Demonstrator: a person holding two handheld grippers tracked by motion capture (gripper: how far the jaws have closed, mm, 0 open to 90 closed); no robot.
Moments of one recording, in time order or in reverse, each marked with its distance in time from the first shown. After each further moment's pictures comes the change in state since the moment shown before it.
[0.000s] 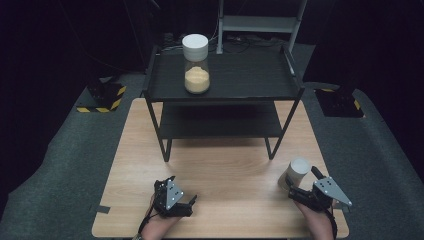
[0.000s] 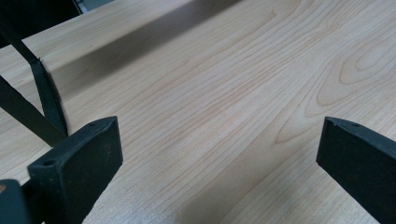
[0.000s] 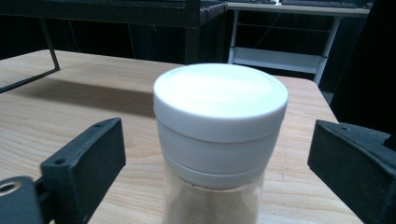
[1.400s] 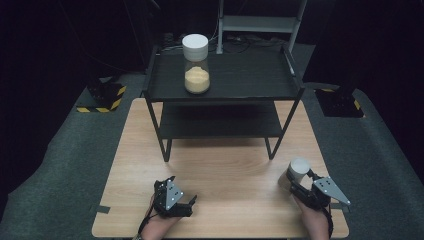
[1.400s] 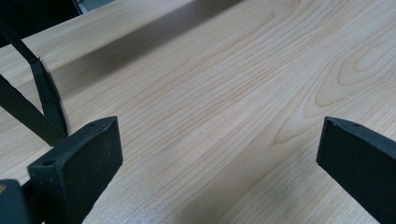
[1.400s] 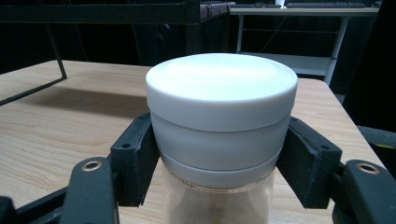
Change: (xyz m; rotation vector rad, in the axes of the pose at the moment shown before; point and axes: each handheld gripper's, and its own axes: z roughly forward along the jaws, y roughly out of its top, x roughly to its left) left arm 0.000 -0.001 -0.001 -0.003 -0.001 -0.007; right arm -0.007 -0.015 0.009 -0.035 0.032 0.035
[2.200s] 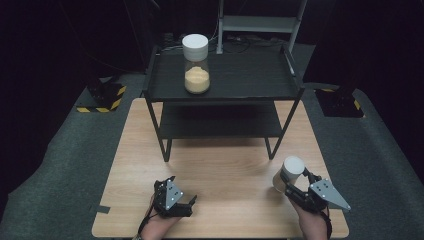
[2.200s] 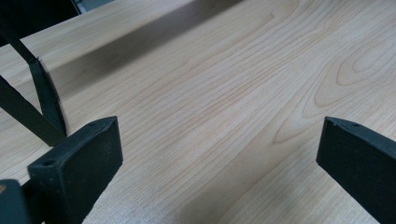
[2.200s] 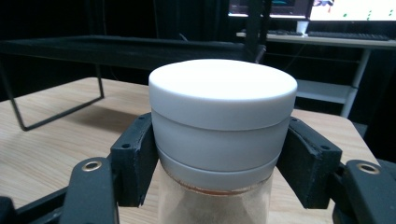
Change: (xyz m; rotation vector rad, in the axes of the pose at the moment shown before) left arm 0.001 0.000 0.000 -0.001 -0.004 0.000; right arm 0.021 0.023 -0.016 -0.076 0.084 -0.055
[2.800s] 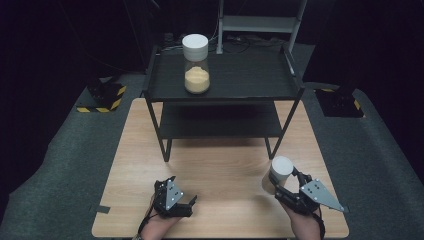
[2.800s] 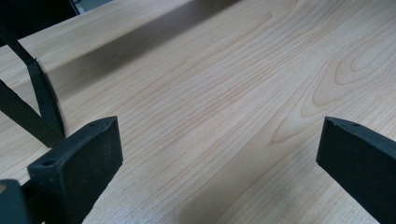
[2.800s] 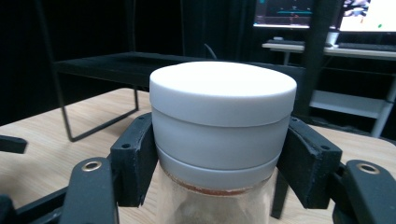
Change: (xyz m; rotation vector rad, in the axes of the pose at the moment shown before) left arm 0.001 0.000 0.000 0.001 -0.007 0.004; right arm 0.021 0.020 0.002 -0.028 0.097 -0.010
